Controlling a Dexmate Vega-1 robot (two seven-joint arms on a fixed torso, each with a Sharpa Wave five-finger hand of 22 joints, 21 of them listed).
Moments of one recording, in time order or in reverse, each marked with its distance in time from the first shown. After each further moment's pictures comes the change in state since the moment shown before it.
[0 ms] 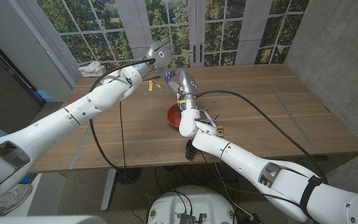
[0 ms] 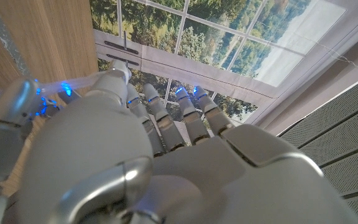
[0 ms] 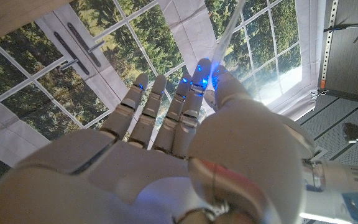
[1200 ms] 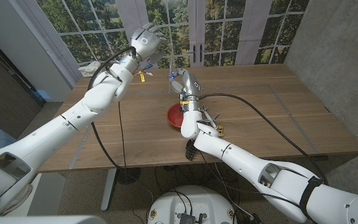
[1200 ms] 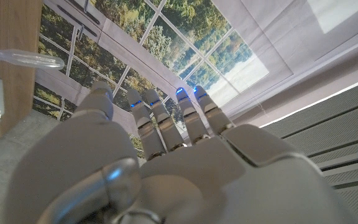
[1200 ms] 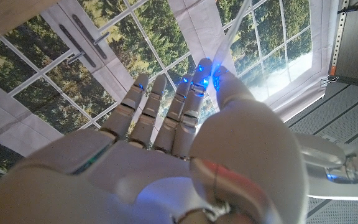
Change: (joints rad) left arm 0.130 -0.048 -0.159 -0.014 -0.365 0.164 0.195; left_hand -0.270 0.009 -0.019 0.069 -0.018 -0.011 0.029 -0.063 0.000 -0.065 0.008 0.012 -0.049 -0.003 0.000 0.000 -0.002 -0.009 0.020 0.000 0.000; right arm -0.009 0.006 0.023 0.044 0.007 0.072 -0.068; right_hand -0.015 -0.015 0.014 0.008 0.048 -0.004 -0.004 0.015 0.001 0.007 -0.007 0.000 0.017 0.003 0.004 -0.026 0.009 0.000 0.000 0.000 0.000
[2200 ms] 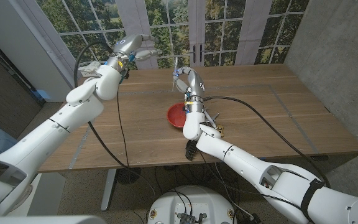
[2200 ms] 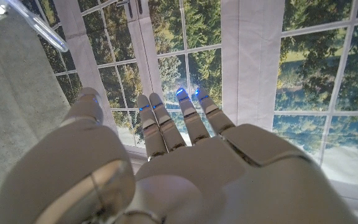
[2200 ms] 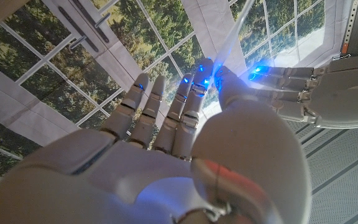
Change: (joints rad) left arm 0.089 -0.019 -0.178 0.037 -0.778 -0.181 -0.012; left_hand -0.136 -0.065 -0.025 -0.012 -0.007 -0.141 0.065 -0.066 0.003 -0.083 0.039 -0.016 -0.014 -0.026 0.003 0.000 0.000 -0.048 0.041 0.000 0.005; right arm -0.017 -0.006 0.025 0.010 -0.006 0.067 -0.069; right_hand -0.017 -0.017 0.004 -0.004 0.023 0.000 0.000 0.008 -0.011 0.007 -0.007 0.000 0.012 -0.004 -0.004 -0.007 0.019 0.000 0.000 0.004 0.000
